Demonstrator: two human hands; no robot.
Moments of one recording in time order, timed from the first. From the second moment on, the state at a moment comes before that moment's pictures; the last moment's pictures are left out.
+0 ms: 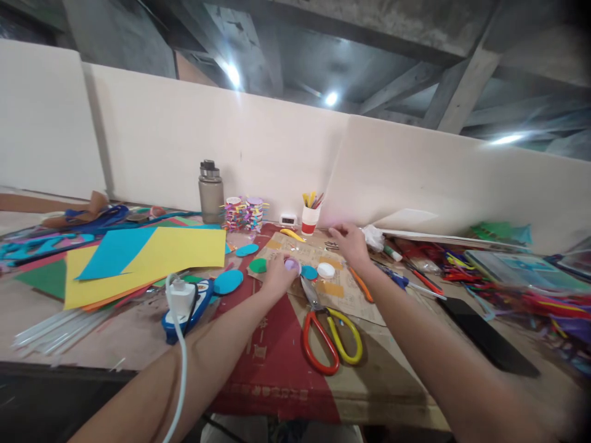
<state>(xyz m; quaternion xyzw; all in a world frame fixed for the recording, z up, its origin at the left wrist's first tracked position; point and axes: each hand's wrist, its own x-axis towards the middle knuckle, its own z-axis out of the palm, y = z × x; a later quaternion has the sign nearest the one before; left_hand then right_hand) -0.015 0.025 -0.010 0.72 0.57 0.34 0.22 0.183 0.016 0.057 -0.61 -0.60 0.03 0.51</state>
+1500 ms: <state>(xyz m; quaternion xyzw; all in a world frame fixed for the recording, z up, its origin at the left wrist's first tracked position) -0.015 0.008 -0.007 0.64 0.62 0.38 0.26 0.160 0.177 0.148 -0.76 -0.61 -0.17 0.17</state>
